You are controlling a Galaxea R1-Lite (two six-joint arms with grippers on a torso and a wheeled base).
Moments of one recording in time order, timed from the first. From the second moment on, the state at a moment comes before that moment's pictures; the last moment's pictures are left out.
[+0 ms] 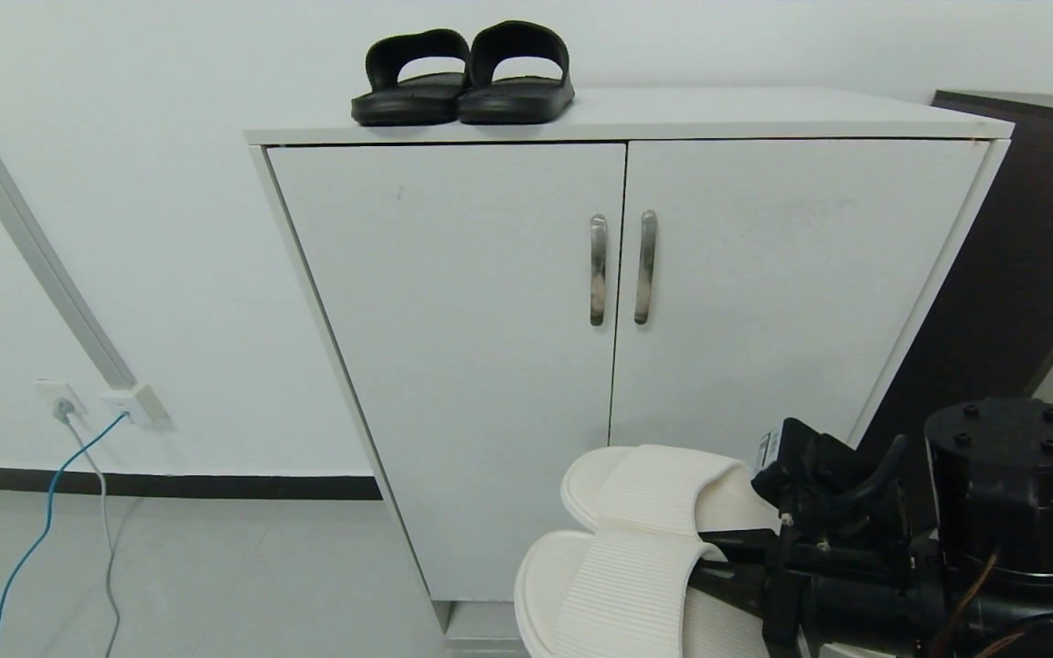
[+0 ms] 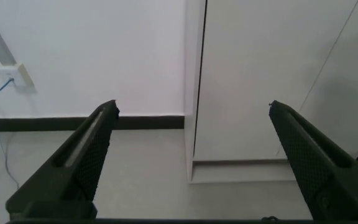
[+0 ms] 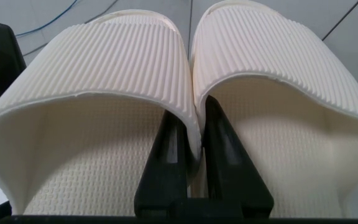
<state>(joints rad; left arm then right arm) 0.00 0.03 -0.02 0.00 -0.01 0.00 0.82 1.51 -0.55 -0.59 0.21 -0.16</state>
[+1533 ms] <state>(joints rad) -0.45 1.16 -0.79 -0.28 -0.34 -0.01 0.82 1.52 -0.52 -0.63 0.21 -0.17</state>
